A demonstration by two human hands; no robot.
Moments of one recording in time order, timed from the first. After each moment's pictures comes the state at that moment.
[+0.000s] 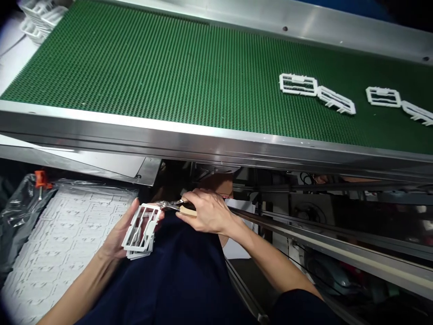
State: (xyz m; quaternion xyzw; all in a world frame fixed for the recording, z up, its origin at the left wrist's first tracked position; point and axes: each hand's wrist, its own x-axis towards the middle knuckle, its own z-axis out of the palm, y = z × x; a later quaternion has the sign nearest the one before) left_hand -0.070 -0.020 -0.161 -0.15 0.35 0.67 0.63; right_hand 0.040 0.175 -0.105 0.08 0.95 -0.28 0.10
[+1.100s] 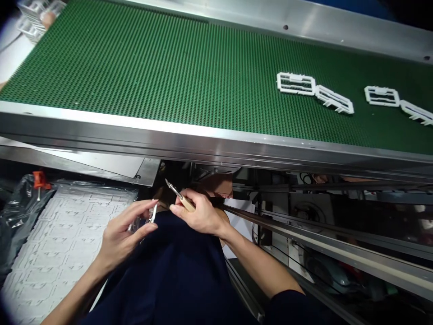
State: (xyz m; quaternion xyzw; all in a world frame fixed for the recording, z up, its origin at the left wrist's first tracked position) left_hand -0.068 -0.022 -0.146 0.32 0.73 0.54 0.28; right_hand 0.030 0.159 -0.116 0.21 0.80 -0.56 0.06
